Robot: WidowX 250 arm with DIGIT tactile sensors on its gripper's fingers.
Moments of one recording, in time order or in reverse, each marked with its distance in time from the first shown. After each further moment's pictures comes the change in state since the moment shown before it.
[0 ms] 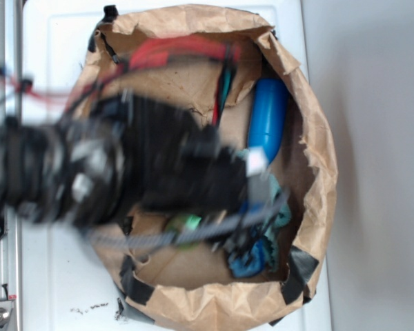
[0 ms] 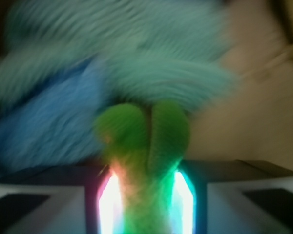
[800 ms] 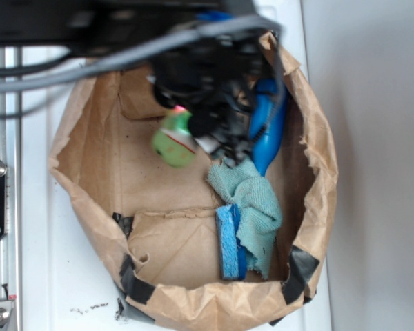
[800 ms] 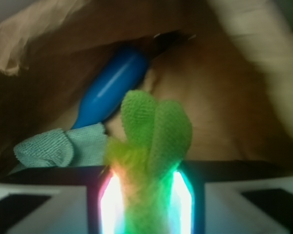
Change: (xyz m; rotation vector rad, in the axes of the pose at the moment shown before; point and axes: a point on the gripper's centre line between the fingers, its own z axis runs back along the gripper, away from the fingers) arm 0.019 0.037 0.099 -0.038 -0.173 -0.048
